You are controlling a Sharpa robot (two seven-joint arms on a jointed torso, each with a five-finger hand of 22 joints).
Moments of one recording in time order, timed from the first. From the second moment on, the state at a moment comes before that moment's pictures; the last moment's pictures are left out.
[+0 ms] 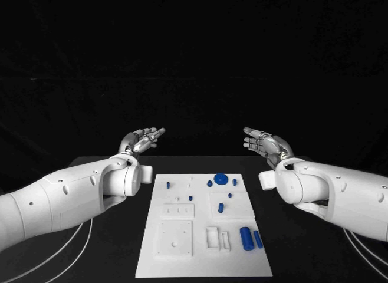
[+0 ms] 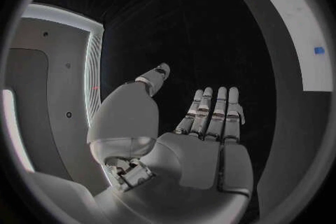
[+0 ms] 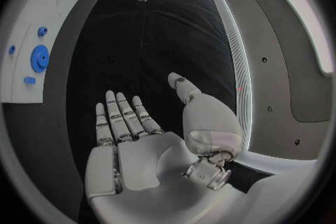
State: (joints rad) left arm 1.26 -0.66 -0.11 1.20 -0.01 -0.59 0.36; left_hand 1.05 -0.18 0.47 0.05 0.05 0.38 0.13 0.40 0.34 0.63 0.11 0.06 0.07 0.45 0.17 0.29 0.40 0.01 0.38 0.13 0.20 1.29; right arm 1.25 -0.77 -0.11 1.37 -0.02 -0.52 0.32; right_hand 0.77 -0.01 0.36 -0.14 0.38 0.32 0.15 0.24 0.37 0.55 0.23 0.06 0.06 0.44 0.23 0.22 0.36 0.01 0.17 0.20 0.04 0.83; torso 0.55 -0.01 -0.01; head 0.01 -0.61
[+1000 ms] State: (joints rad) left arm 1.30 -0.71 -0.13 1.22 -0.02 -0.36 0.23; left_hand 1.15 -0.08 0.45 -0.10 0.15 0.57 0.17 0.44 0.36 0.96 0.18 0.17 0.10 0.84 0.14 0.50 0.49 0.07 0.70 0.05 0.38 1.31; right arm 1.33 -0.70 -0.15 1.15 -0.66 -0.23 0.17; right_hand 1.07 -0.09 0.63 -0.26 0.21 0.68 0.18 0.41 0.44 0.97 0.19 0.15 0.11 0.83 0.17 0.42 0.45 0.20 0.69 0.20 0.18 1.18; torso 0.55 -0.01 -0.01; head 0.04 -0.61
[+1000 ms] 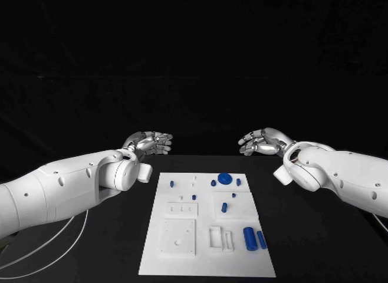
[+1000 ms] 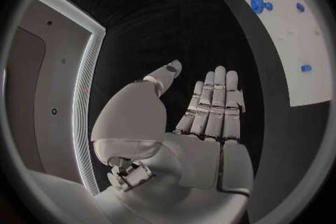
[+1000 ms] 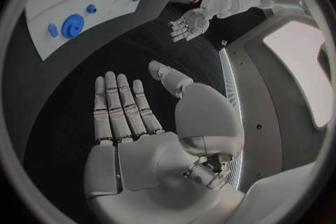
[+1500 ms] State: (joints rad) left arm 1.30 -0.82 -0.13 1.38 -0.02 -0.33 0.22; left_hand 1.12 -0.07 0.45 -0.15 0.15 0.59 0.17 0.42 0.35 0.96 0.17 0.14 0.07 0.92 0.10 0.56 0.52 0.07 0.78 0.01 0.44 1.31; right arm 1.33 -0.59 -0.14 1.09 -1.20 -0.24 0.15; right_hand 1.15 -0.13 0.60 -0.29 0.20 0.85 0.17 0.40 0.46 1.15 0.08 0.15 0.16 1.37 -0.03 0.94 0.83 0.22 1.32 -0.02 0.68 1.31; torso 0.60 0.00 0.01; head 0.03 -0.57
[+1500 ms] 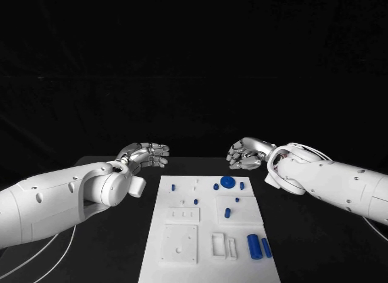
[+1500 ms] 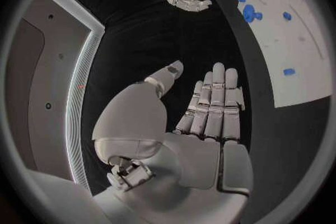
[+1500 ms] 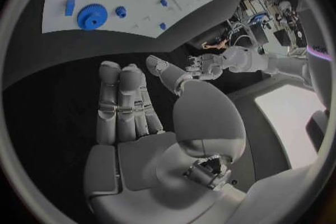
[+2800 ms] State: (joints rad) left arm 1.31 -0.86 -0.13 1.51 -0.03 -0.32 0.24; left_hand 1.08 -0.07 0.48 -0.18 0.14 0.71 0.19 0.44 0.37 1.07 0.15 0.19 0.09 0.89 0.11 0.55 0.52 0.06 0.75 0.01 0.45 1.31; right arm 1.31 -0.54 -0.15 1.08 -1.52 -0.27 0.09; right_hand 1.11 -0.17 0.63 -0.28 0.23 0.85 0.18 0.34 0.45 1.11 0.12 0.07 0.16 1.33 -0.01 1.04 0.85 0.19 1.29 -0.04 0.83 1.31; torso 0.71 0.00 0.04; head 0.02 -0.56
